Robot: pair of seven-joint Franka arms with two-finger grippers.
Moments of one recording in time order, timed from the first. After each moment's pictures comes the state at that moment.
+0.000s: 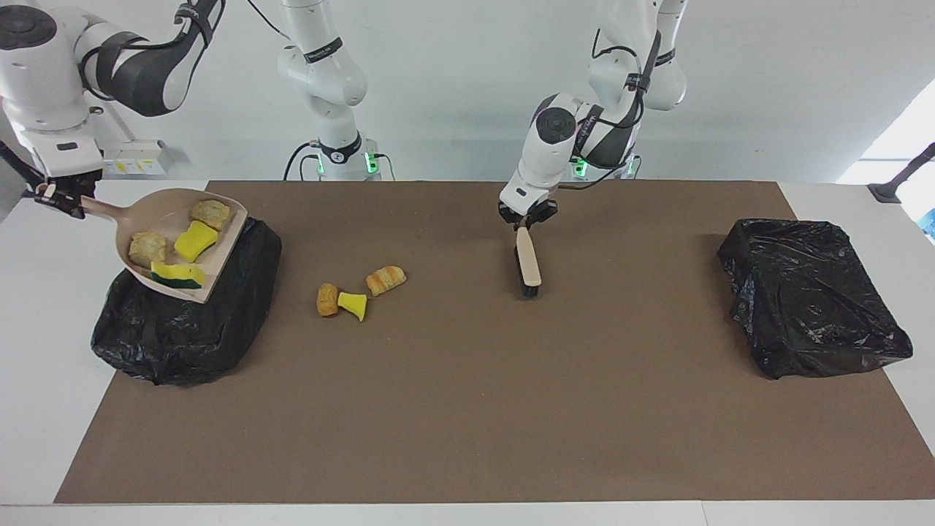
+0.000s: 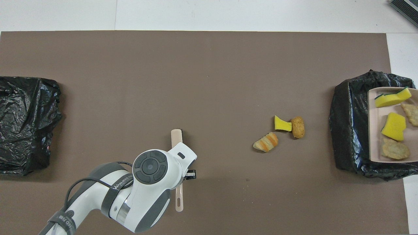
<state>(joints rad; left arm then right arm) -0.62 -0.02 -0.09 -2.32 -0.18 2.20 -0.60 -0.54 -0.04 0.13 -1.83 -0.45 1.95 -1.76</state>
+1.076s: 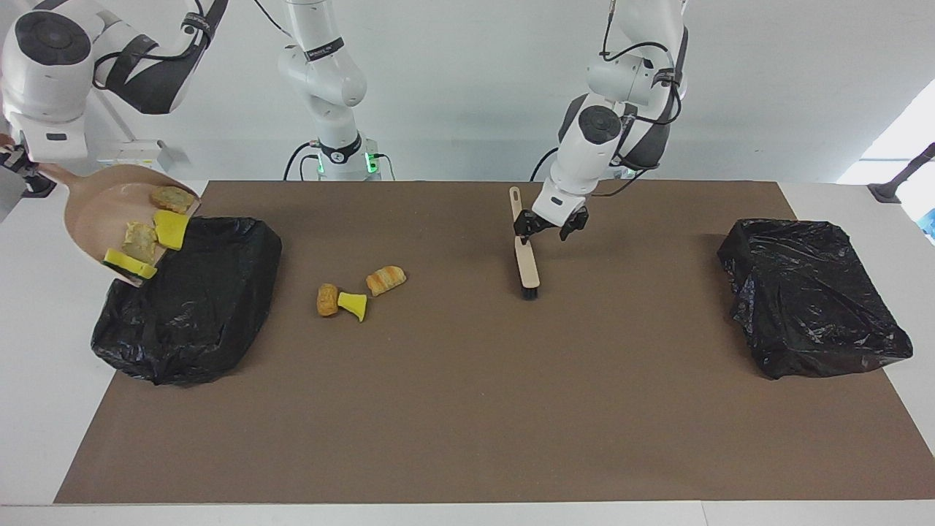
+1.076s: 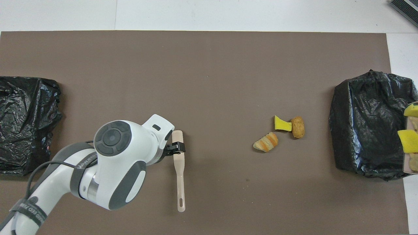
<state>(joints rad) -0.46 -0.02 -0.06 -2.17 -0.18 2.13 -0.58 -0.55 -0.08 0.14 -1.87 -0.81 1.87 -1.53</state>
